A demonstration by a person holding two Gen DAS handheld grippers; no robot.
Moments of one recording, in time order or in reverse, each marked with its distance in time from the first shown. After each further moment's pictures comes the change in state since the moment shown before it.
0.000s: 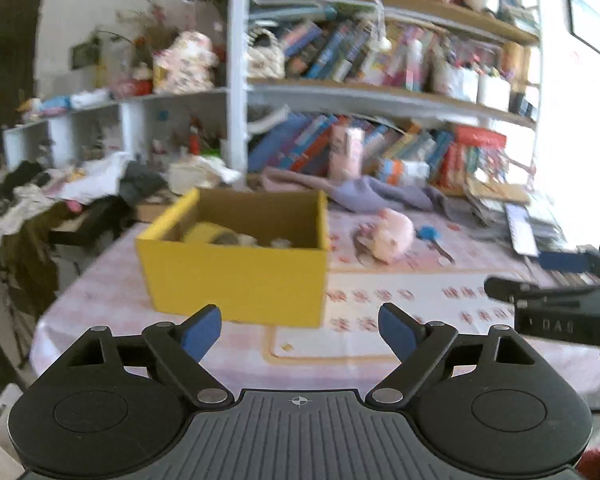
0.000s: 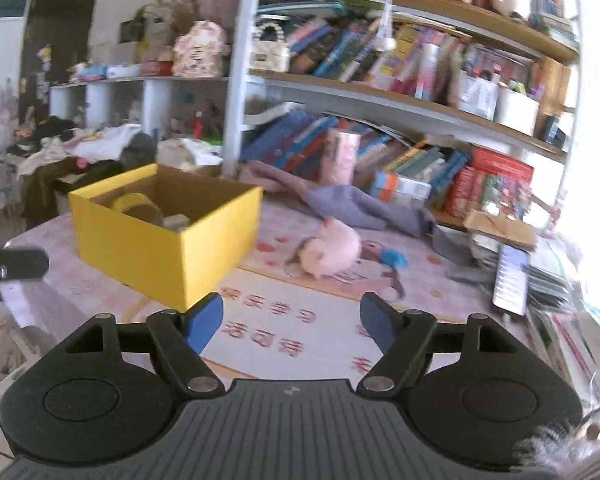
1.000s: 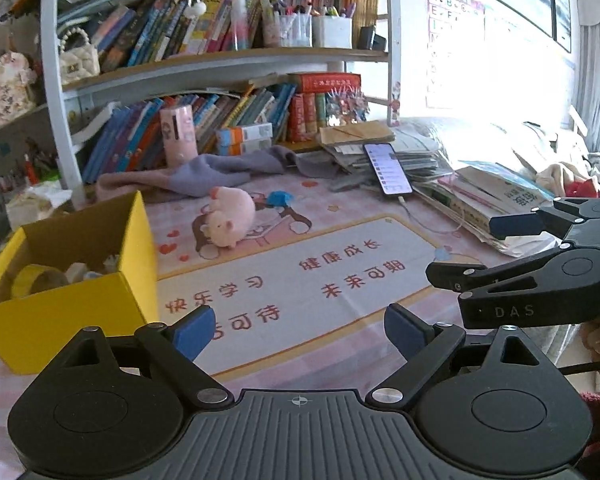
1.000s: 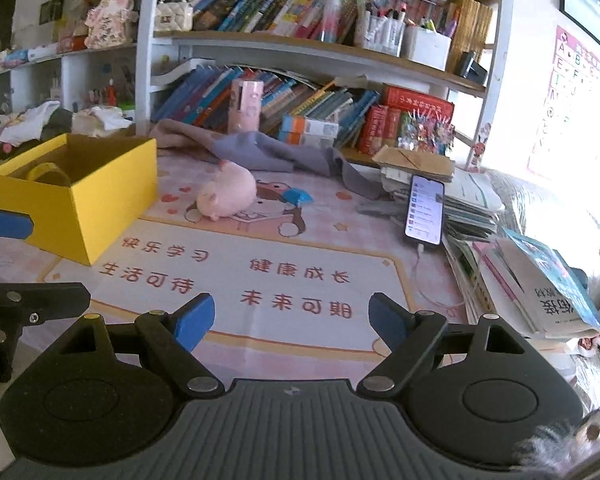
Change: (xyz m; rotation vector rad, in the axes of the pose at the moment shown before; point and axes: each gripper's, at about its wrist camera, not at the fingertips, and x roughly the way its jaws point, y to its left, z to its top) left arm 0.053 -0.103 0.005 0.259 0.095 -0.337; right arm -0.010 -0.077 -0.031 0.090 0.142 -0.175
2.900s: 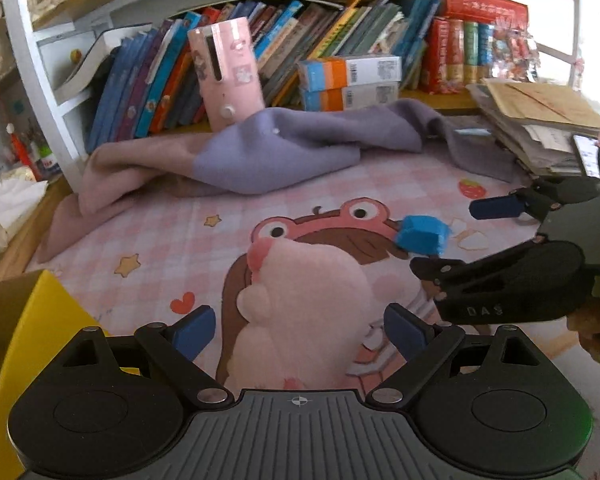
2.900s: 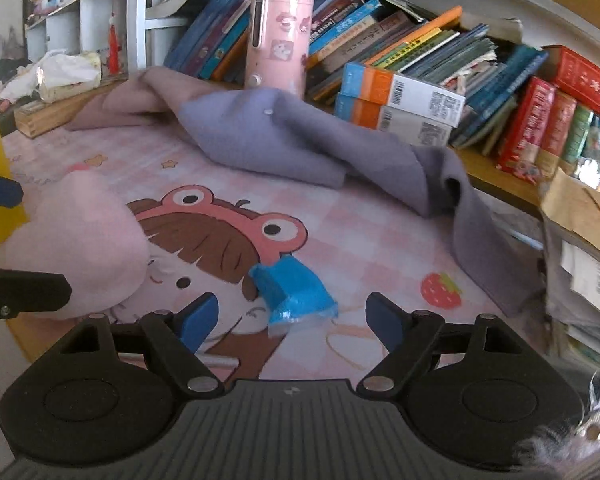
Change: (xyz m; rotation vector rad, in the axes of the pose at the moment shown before) left arm 0.322 0.076 0.124 -0.134 0.218 0.329; right arm 0.415 -0.070 0.127 -0.207 0.073 0.371
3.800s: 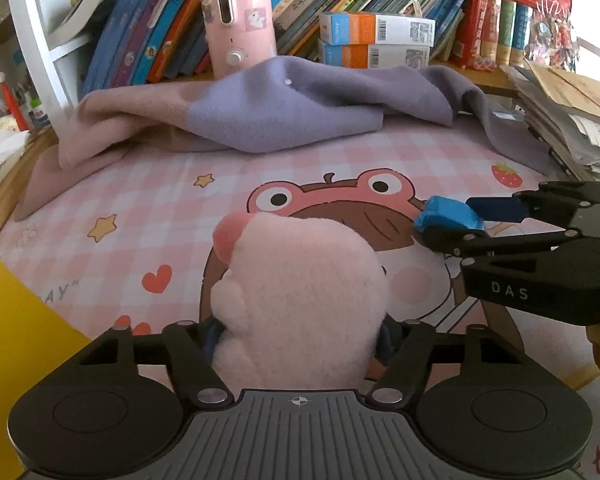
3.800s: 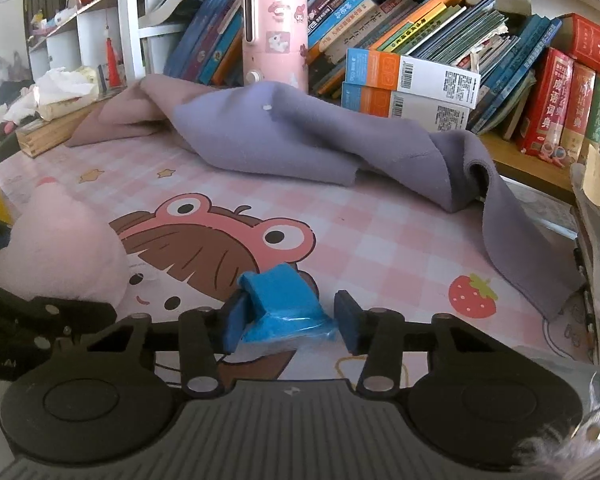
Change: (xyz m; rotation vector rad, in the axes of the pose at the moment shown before) left arm 0.046 0.002 0.004 -0.083 0.109 -0.015; right arm 0.029 -0.014 0.002 0.063 0.001 0.071
